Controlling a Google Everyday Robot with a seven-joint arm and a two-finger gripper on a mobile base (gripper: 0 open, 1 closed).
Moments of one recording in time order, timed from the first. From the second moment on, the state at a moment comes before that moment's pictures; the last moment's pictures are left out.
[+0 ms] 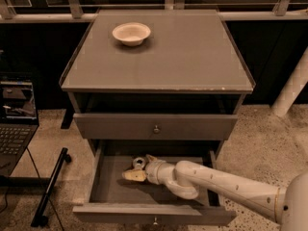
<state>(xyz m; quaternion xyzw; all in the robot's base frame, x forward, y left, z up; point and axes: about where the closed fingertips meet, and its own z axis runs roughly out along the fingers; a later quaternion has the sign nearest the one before) 0.588 0.048 0.408 -0.27 0.81 0.31 0.41</state>
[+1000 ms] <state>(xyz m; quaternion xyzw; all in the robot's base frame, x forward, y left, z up) 0.589 0.048 0.408 -0.27 0.81 0.31 0.41</state>
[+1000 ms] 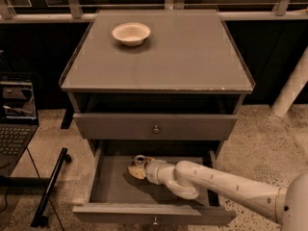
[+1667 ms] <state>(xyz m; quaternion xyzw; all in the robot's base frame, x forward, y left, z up) 0.565 0.042 0.445 -0.34 0.79 0.33 0.40</state>
